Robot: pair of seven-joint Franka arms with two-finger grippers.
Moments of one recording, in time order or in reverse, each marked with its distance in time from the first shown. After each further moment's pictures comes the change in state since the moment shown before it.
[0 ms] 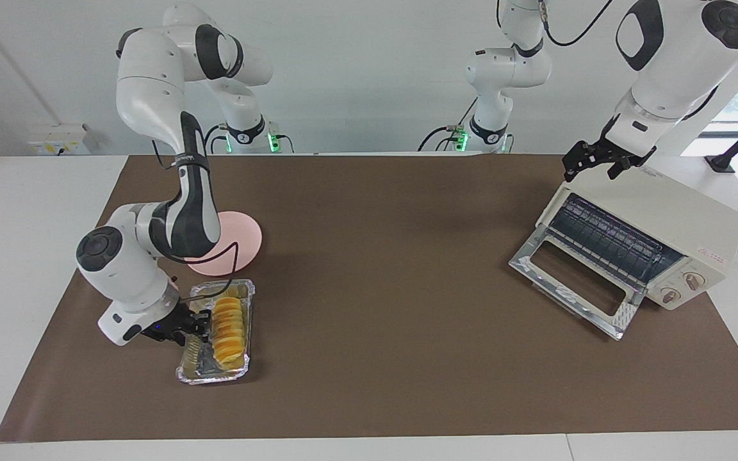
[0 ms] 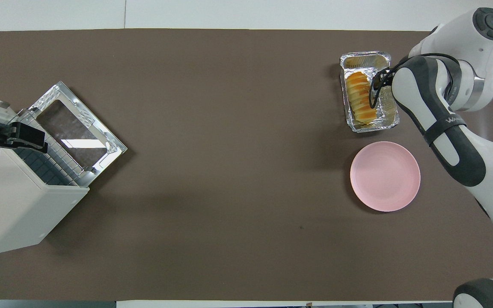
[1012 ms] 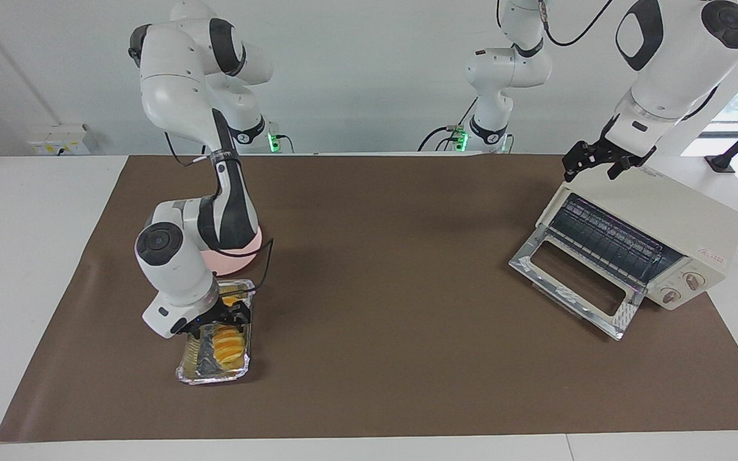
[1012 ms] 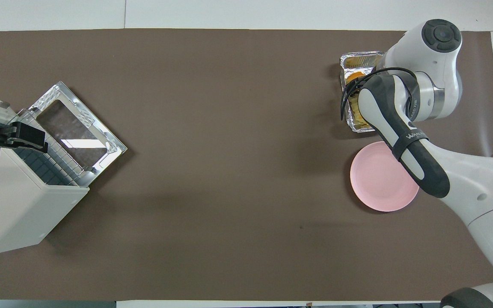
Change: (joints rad) left arm 0.000 0.000 -0.001 0.000 0.000 0.002 0.000; right arm 0.096 -0.018 -0.005 -0.090 -0.100 0.094 0.134
